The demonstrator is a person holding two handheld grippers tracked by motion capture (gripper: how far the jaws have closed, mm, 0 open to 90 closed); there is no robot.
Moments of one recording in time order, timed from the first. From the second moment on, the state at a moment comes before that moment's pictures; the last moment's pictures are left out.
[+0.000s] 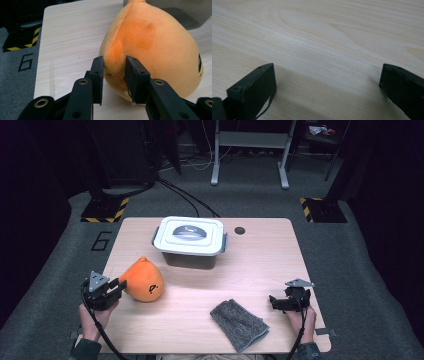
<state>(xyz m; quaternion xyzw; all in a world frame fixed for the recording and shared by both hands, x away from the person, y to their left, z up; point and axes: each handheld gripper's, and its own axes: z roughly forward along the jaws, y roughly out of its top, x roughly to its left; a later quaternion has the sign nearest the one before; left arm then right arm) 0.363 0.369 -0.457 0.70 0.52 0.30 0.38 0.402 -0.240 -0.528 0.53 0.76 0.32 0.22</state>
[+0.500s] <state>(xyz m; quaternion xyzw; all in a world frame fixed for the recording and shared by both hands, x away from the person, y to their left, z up) 0.382 0.397 -0.464 0.68 0.57 0.27 0.36 0.403 -0.241 -0.529 0.53 0.76 0.32 0.22</state>
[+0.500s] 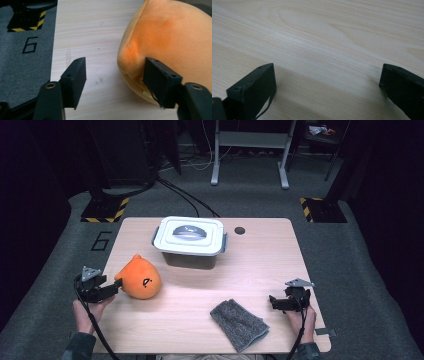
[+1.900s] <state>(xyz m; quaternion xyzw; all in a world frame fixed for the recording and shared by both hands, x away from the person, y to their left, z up) 0.439 0.336 -0.411 0.71 0.51 0.26 0.41 0.404 -0.241 -0.529 0.53 0.76 0.32 0.22</state>
